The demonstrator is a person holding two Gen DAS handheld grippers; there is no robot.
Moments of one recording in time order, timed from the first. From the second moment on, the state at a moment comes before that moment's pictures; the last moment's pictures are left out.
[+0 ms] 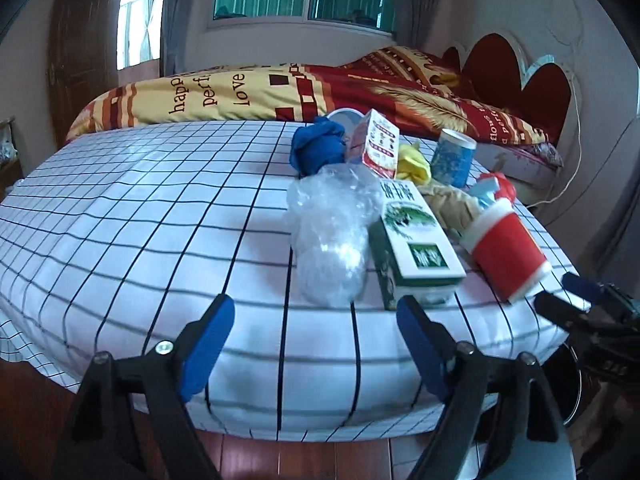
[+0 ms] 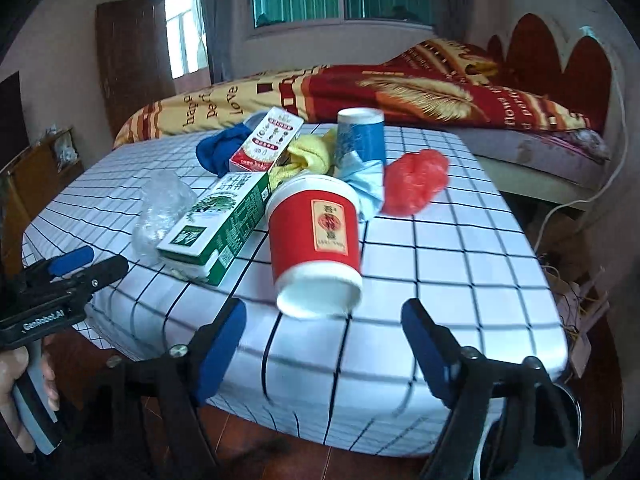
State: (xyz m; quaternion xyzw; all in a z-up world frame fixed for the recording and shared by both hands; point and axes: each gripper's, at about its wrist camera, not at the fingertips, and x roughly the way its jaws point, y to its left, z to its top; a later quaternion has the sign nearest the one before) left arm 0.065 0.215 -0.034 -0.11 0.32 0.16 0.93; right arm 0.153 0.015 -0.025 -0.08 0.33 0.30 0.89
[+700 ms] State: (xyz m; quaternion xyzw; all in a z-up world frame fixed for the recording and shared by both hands) left arm 0.070 0.221 -0.020 -0.13 0.30 0.12 0.94; right arm 0.151 -0.001 -0.011 -0.07 0.30 0.33 0.90
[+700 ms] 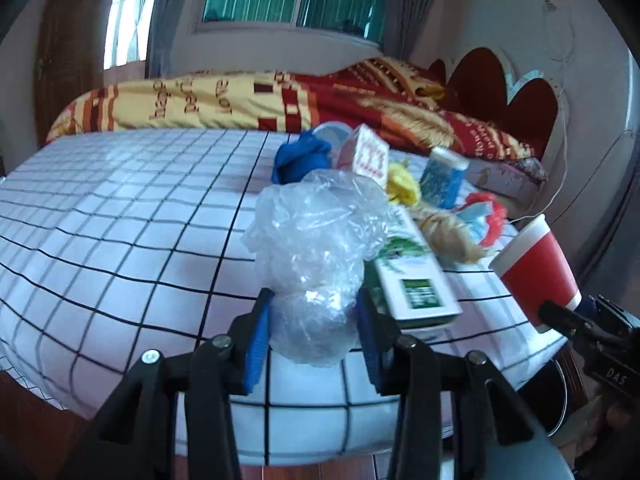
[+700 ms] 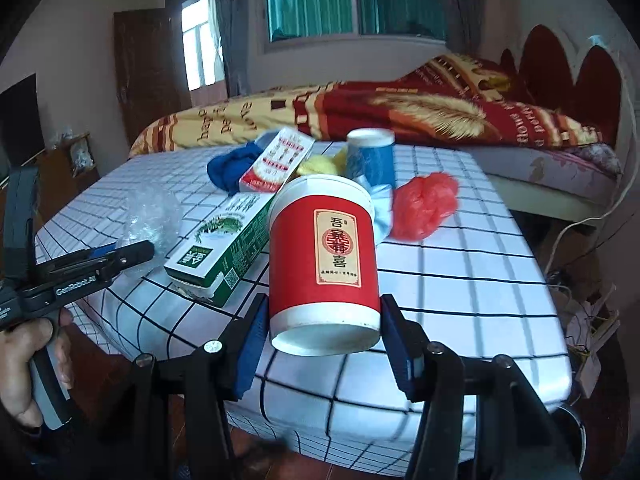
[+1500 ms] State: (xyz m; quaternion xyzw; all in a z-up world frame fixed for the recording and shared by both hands) left arm 0.082 0.019 0.001 -0.06 0.31 -0.09 0.94; right arm 0.112 -0.251 -0.003 0.04 0.33 0.13 0.93
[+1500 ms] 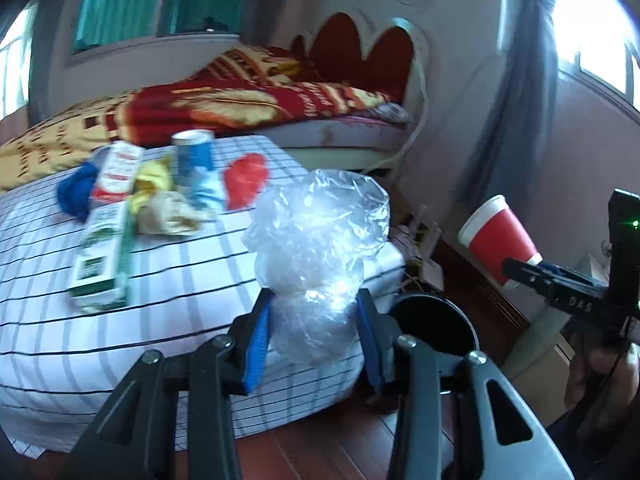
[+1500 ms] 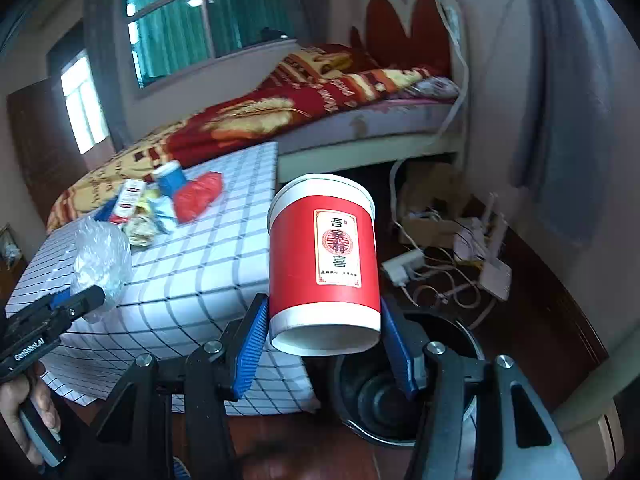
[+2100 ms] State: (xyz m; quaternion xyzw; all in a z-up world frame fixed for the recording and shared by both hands) left arm 0.098 -0.089 -0.012 -0.01 0.34 -0.19 0.92; right arm 0.090 -0.335 -0.041 0.06 0.37 0.06 0.93
